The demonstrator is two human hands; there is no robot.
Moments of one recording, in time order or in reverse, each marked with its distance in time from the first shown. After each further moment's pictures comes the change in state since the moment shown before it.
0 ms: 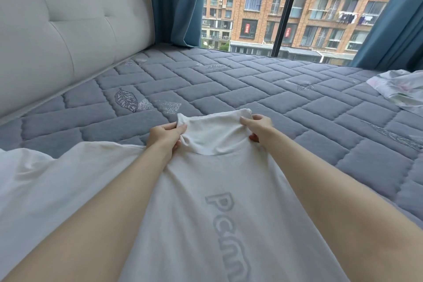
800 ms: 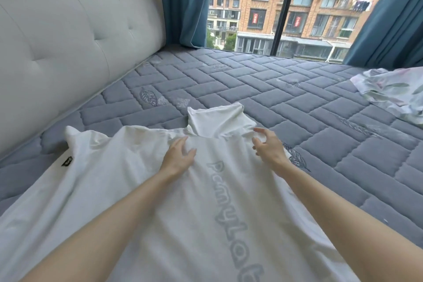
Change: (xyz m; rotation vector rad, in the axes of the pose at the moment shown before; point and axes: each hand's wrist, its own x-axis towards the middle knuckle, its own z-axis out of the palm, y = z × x) left_hand -0.156 -0.009 -0.063 0.728 -0.222 0.301; right_hand -0.177 0.035 -0.077 -0.239 0.004 -0.337
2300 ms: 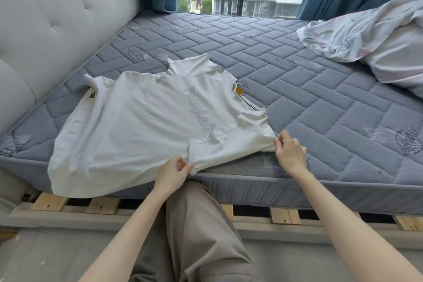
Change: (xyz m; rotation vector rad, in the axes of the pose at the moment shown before) left_hand -0.383 0.011 -0.007 -0.066 -0.193 -0.117; right_hand -0.354 0.082 -0.152 -0.508 0.191 0.098
